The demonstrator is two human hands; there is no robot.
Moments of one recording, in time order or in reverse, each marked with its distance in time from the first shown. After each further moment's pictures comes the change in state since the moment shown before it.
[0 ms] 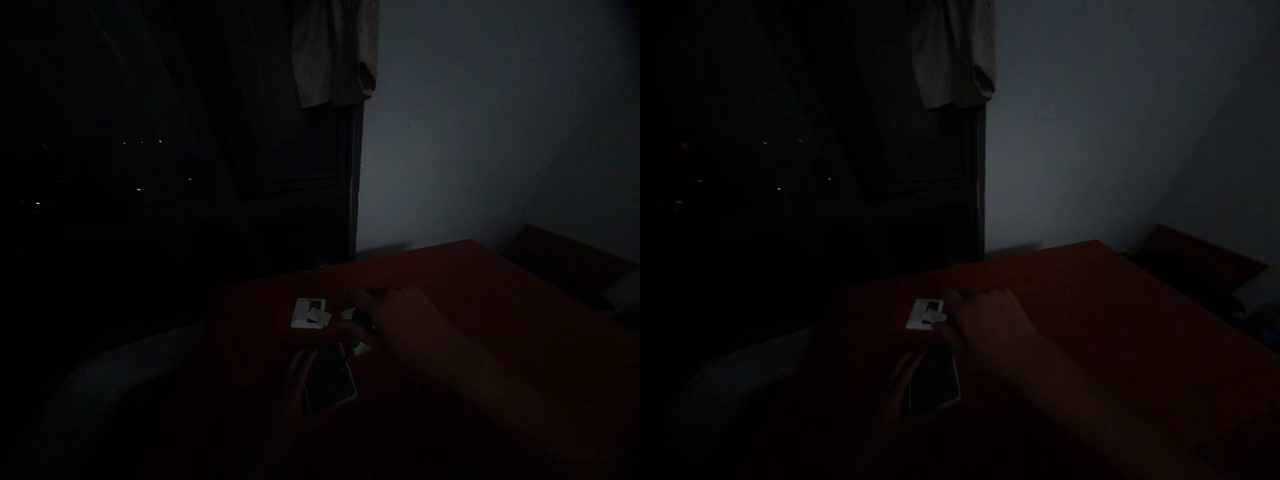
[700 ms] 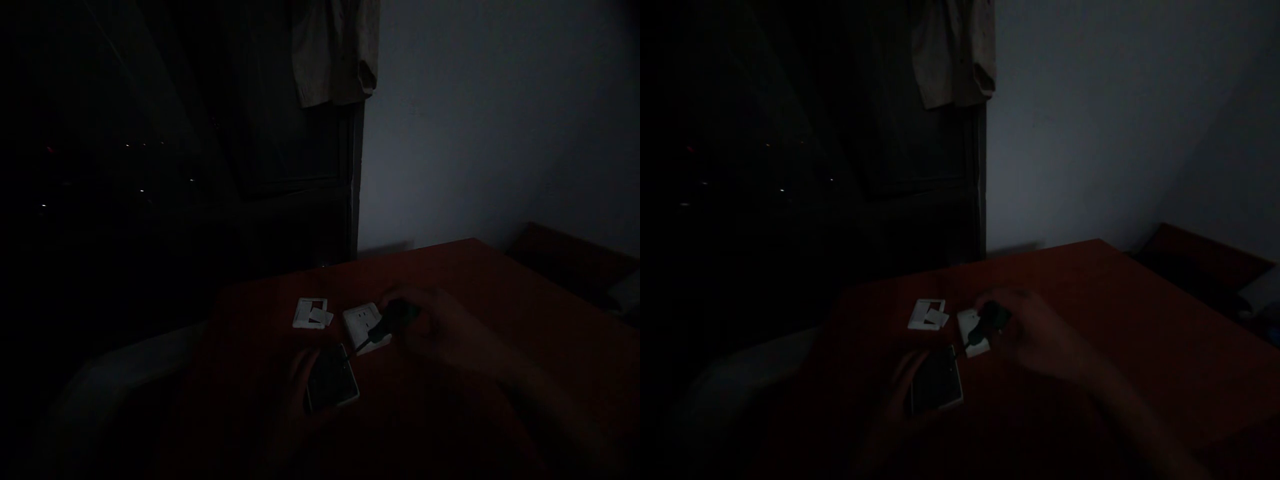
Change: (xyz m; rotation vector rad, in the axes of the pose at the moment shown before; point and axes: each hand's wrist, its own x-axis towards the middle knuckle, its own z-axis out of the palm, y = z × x) left_hand -0.001 -0.005 0.000 -0.092 -0.046 -0.040; right_hand -0.032 0.046 0.009 0.655 0.094 -0.023
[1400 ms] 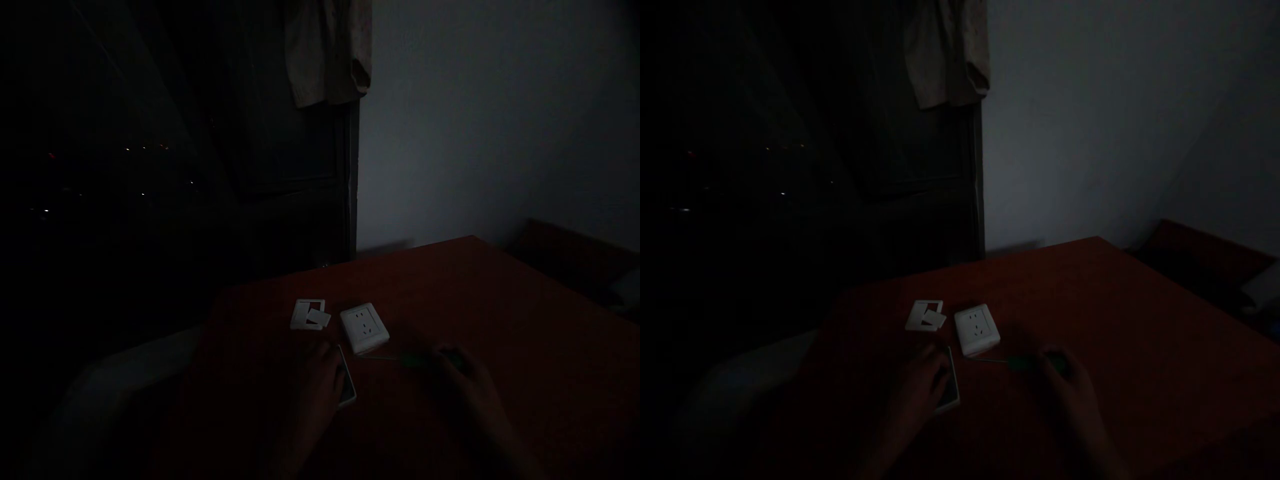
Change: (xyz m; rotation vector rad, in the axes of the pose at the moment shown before) left_hand 0.033 0.080 -0.004 0.521 -0.059 0.074; right_hand -0.098 0.089 0.075 0.305 0.603 0.847
